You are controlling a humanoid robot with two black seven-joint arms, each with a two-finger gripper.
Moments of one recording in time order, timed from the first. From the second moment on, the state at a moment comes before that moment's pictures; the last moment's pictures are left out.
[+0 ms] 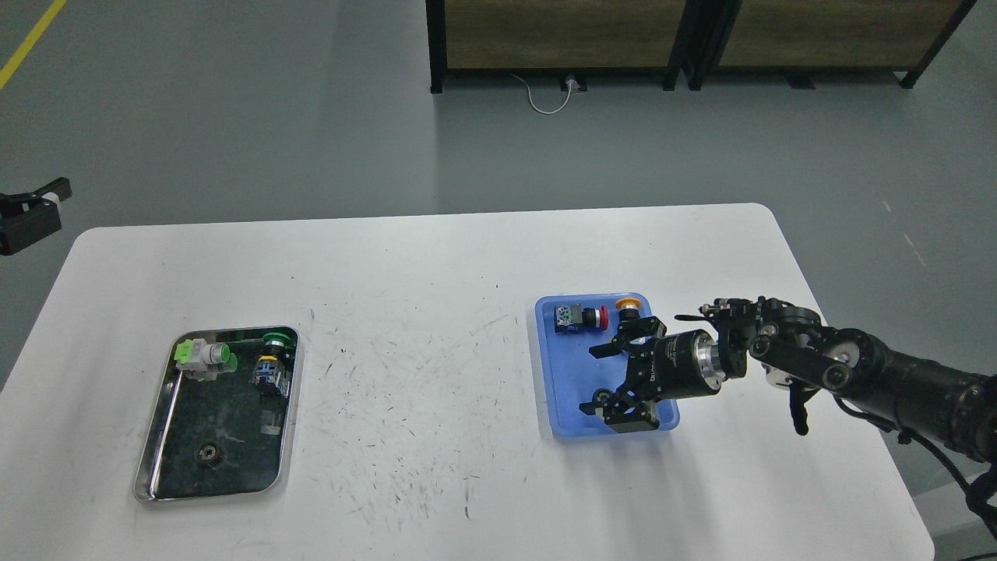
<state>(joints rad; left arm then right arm) -0.76 1.11 -0.35 -1.14 0.21 -0.20 -0.18 0.84 -0.42 -0.06 0.80 -0.82 0.58 0.29</state>
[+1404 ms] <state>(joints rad) -0.78 1.14 -0.35 -1.14 0.21 -0.20 -0.17 0.81 -0.38 -0.06 0.69 -0.85 0.58 0.28</state>
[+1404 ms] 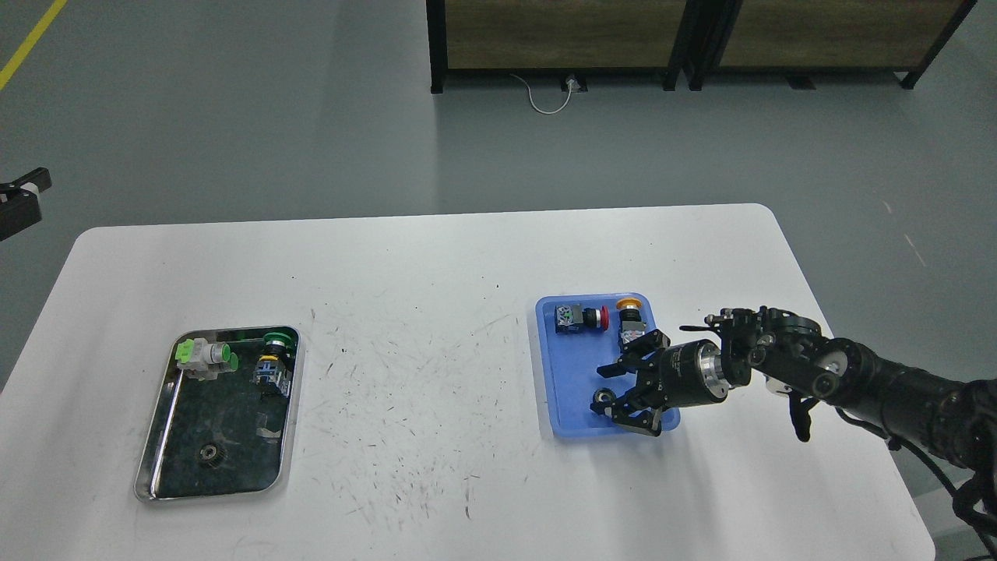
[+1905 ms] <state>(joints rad) -0.78 1.14 -0.35 -1.14 0.21 -0.20 -0.17 0.81 -0.38 -0.07 0.69 -0.86 0.58 0.28</state>
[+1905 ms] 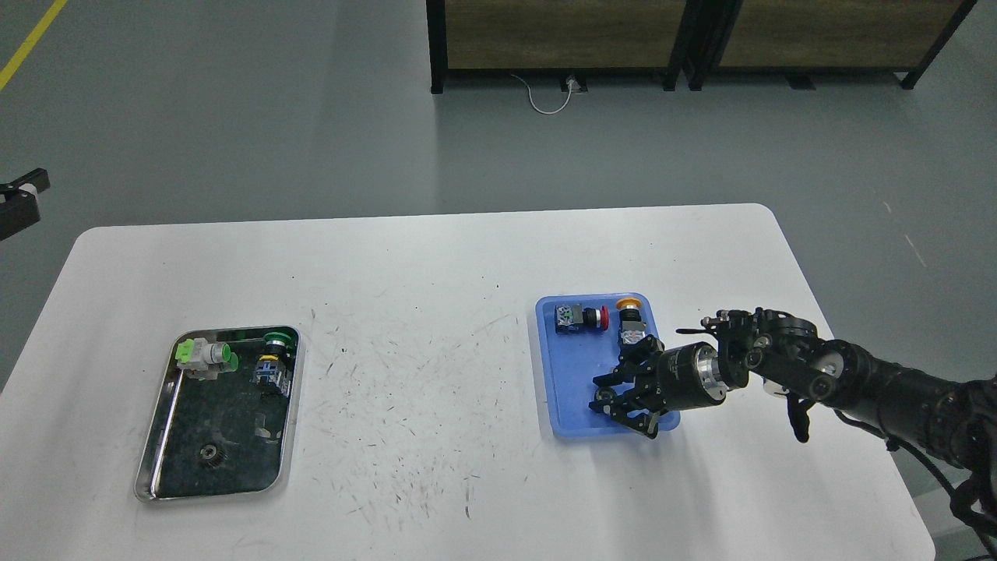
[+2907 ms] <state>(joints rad) -0.80 1.13 -0.35 -1.14 0.21 -0.20 -0.17 0.92 -0.18 -0.16 0.77 -0.83 0.58 0.29</state>
